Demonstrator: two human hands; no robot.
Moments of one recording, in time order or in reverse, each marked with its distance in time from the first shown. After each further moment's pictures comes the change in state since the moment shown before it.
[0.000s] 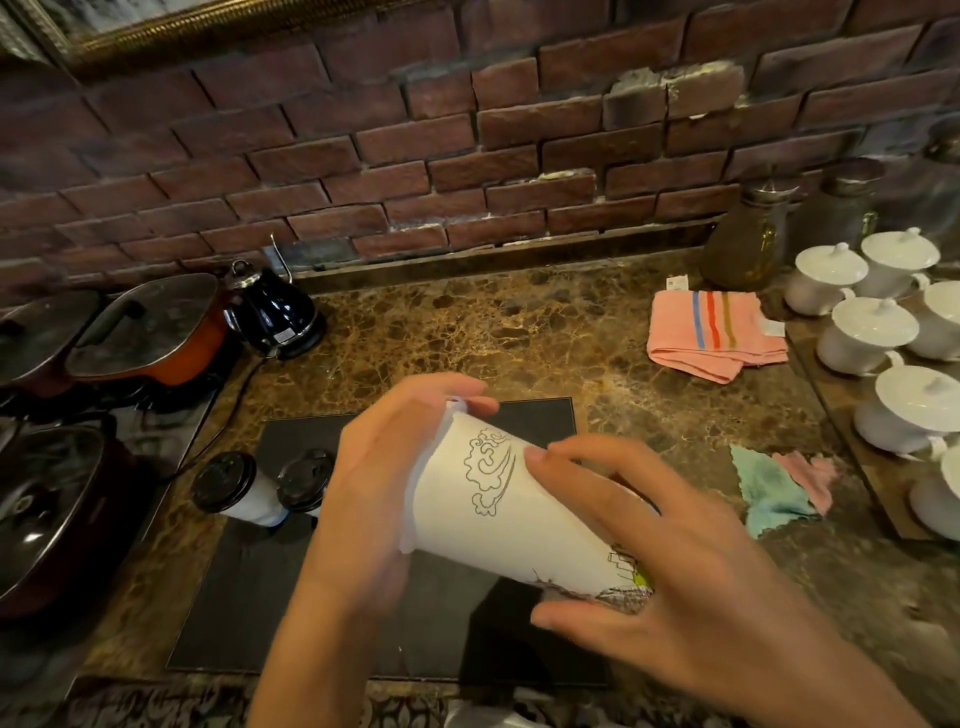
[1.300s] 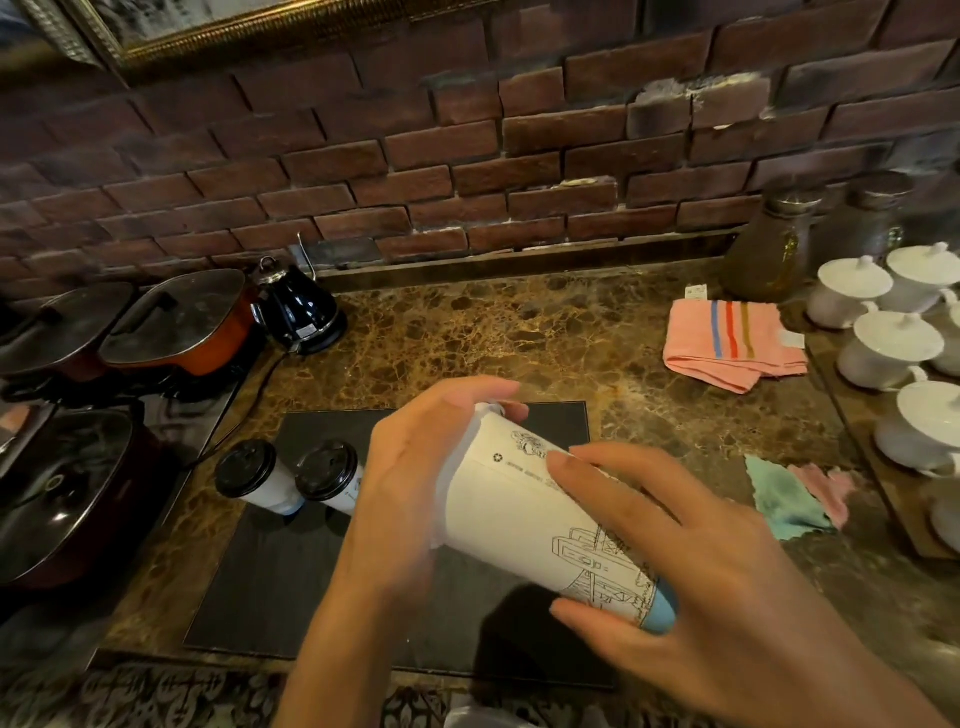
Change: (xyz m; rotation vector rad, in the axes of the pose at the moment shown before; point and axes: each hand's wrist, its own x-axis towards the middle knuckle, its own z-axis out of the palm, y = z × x) left_hand -0.013 -0.001 0.007 -0.002 0.018 0.014; right_hand -0.005 -0.010 -0.006 -0.068 0.003 -0.055
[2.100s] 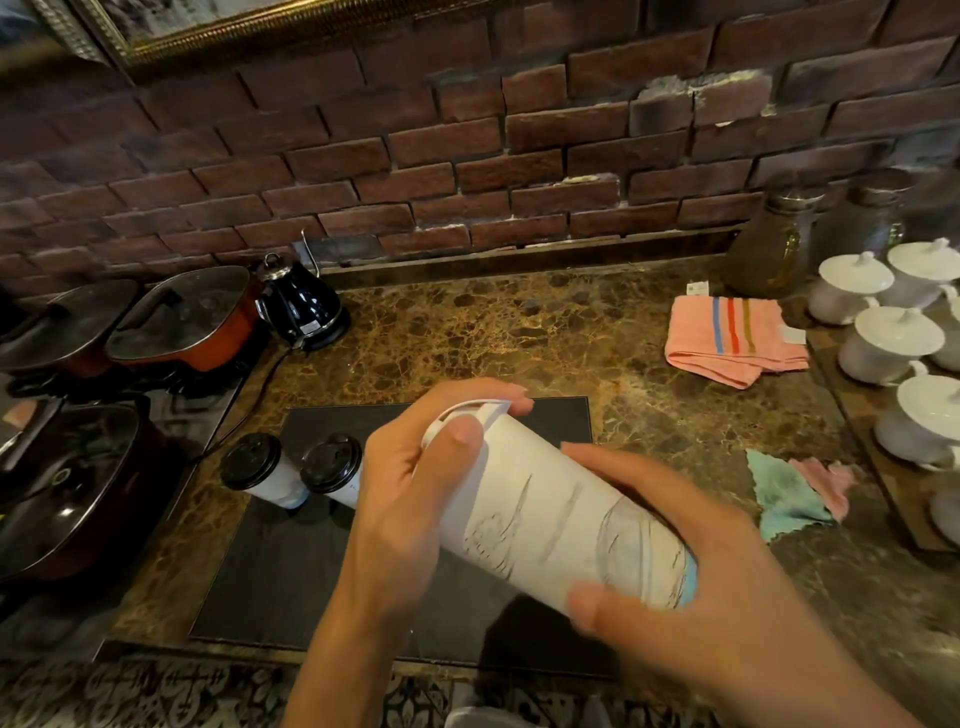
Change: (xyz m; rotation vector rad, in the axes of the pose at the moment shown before) left_hand -0.015 0.002 -0.002 0.166 -0.047 0.169; right_hand -0.005 -0.016 -0.001 0.679 -0.055 0.410
